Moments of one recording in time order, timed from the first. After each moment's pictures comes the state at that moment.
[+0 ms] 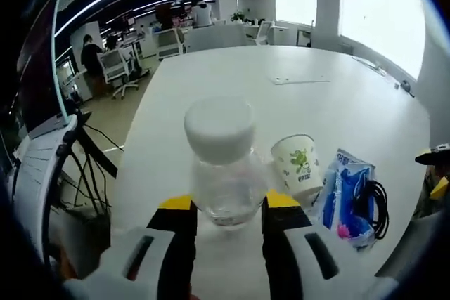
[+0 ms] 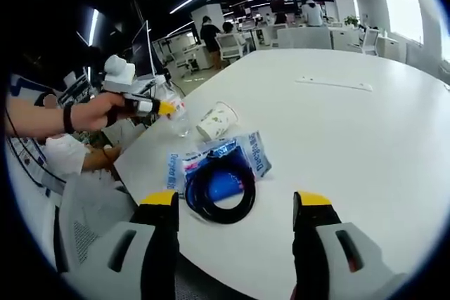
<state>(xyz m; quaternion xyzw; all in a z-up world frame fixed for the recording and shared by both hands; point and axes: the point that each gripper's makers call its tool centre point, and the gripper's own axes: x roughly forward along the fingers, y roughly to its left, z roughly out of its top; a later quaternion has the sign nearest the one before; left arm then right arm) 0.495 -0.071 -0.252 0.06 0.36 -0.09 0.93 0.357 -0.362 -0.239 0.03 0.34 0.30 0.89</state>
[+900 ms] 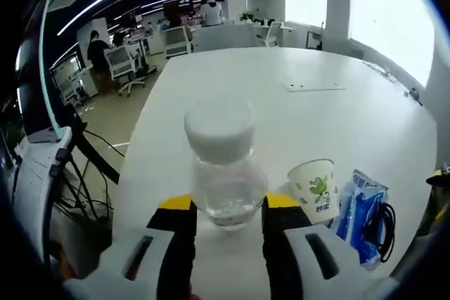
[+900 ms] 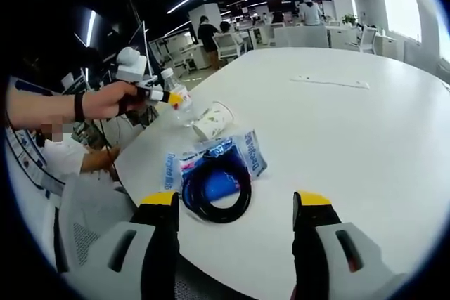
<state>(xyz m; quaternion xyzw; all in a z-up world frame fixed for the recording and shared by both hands) 0.521 -0.071 -0.246 0.05 0.36 -0.07 0.93 0.361 -0.365 -0.239 0.03 0.34 0.30 0.89</state>
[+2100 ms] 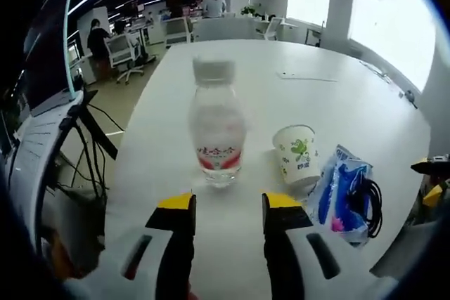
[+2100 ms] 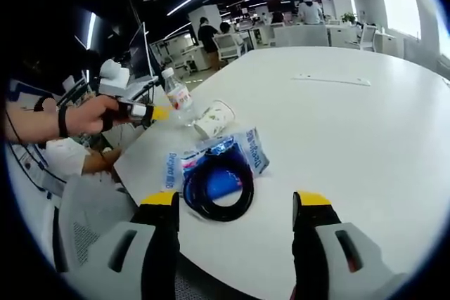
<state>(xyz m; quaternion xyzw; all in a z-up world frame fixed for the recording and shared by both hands) 0.463 -0.071 -0.261 0.02 0.39 -0.08 0.92 0.356 -0.364 -0.243 0.04 0.34 0.30 0.89</state>
